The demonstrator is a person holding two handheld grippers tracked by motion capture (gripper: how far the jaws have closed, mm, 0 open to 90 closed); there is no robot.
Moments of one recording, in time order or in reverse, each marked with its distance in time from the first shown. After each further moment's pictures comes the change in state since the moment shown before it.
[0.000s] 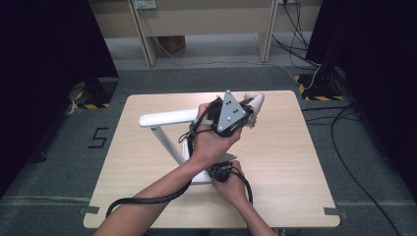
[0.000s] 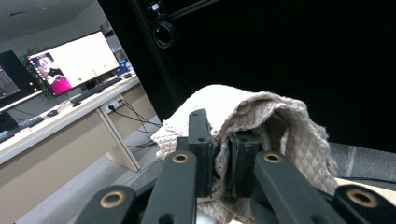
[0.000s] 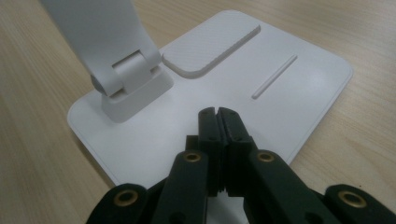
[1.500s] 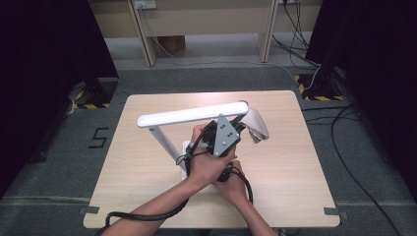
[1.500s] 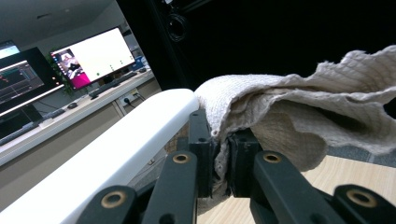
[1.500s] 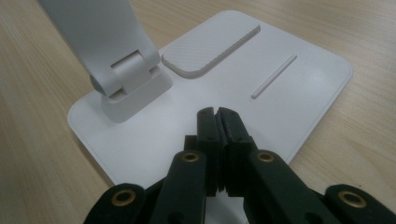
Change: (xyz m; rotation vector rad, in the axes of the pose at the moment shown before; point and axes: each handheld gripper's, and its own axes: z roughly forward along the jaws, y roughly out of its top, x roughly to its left) left arm -0.025 -0.039 -0.021 0.005 0.084 0.019; right arm -0.001 0.000 0.000 0.007 0.008 0.009
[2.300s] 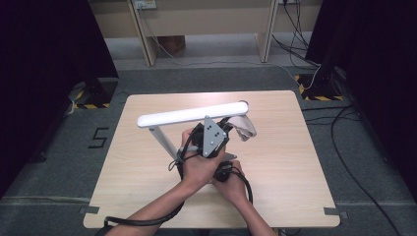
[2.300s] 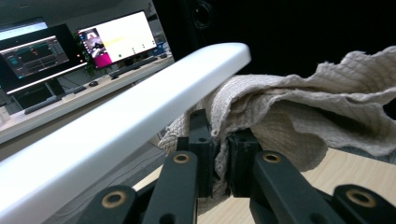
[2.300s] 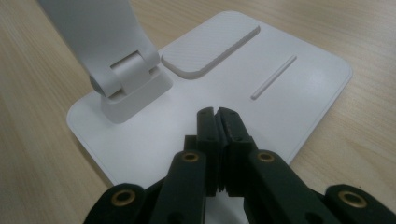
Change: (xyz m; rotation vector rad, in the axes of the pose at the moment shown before) left arm 0.013 -0.019 -0.013 0.033 0.097 -0.102; right arm 0.000 0.000 0.001 -0.010 -0.003 0.000
